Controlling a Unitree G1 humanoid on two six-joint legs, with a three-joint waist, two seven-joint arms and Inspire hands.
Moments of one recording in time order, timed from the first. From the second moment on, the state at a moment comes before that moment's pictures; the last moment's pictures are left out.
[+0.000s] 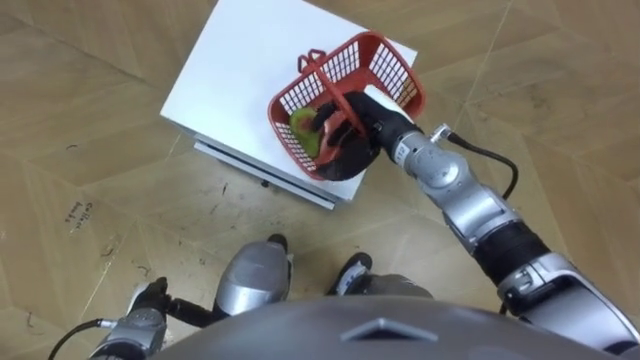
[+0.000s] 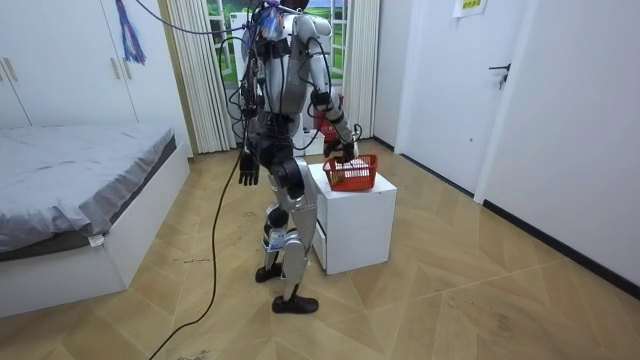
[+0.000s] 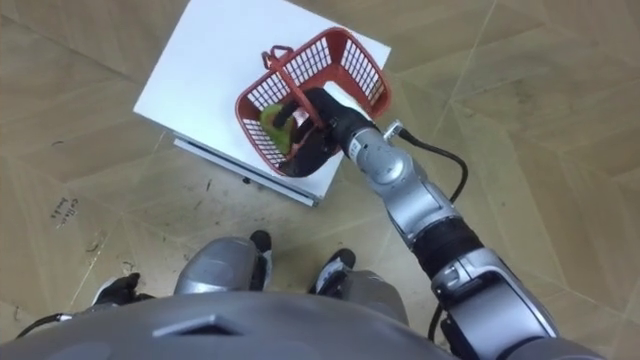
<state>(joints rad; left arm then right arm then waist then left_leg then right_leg) 0.12 0.27 -0.10 1.17 0.08 0.11 0.09 -0.18 -0.22 0.49 0.49 -0.16 0.06 0.13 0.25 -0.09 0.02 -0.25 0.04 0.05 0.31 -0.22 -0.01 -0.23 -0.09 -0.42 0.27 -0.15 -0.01</state>
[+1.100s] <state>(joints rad) 0.12 0.27 -0.09 1.12 0.09 0.12 0.08 -0.03 -0.27 0.45 0.35 -0.22 0.06 0.11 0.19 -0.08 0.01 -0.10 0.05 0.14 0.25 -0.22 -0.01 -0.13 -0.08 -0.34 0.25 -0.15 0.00</state>
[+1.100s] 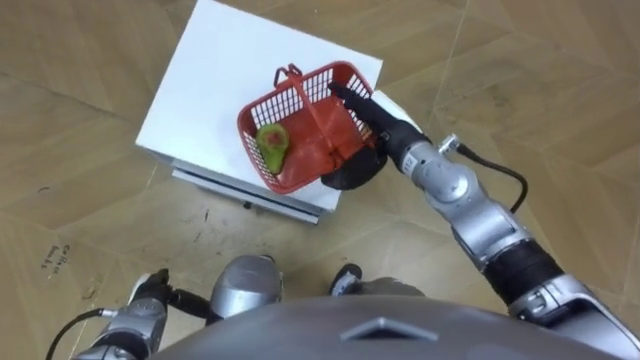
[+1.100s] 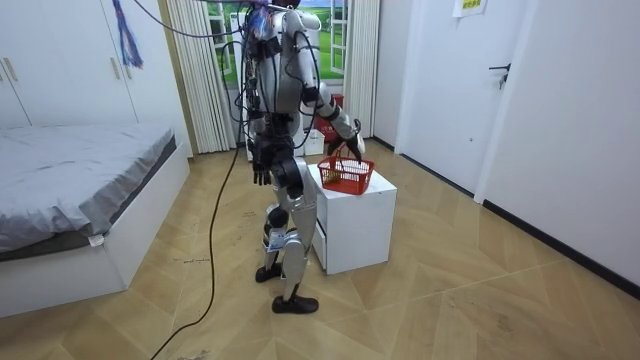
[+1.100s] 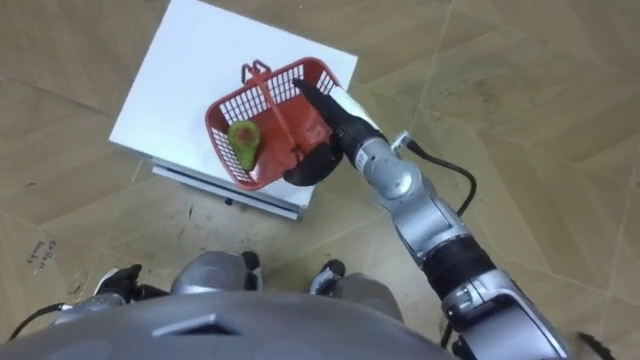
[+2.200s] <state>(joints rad) 0.24 0.21 0.09 1.06 0.30 0.13 0.18 0.29 -0.22 0.02 1.11 -0.37 0.12 0.00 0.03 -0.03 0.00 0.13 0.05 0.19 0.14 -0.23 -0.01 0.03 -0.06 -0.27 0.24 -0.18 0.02</state>
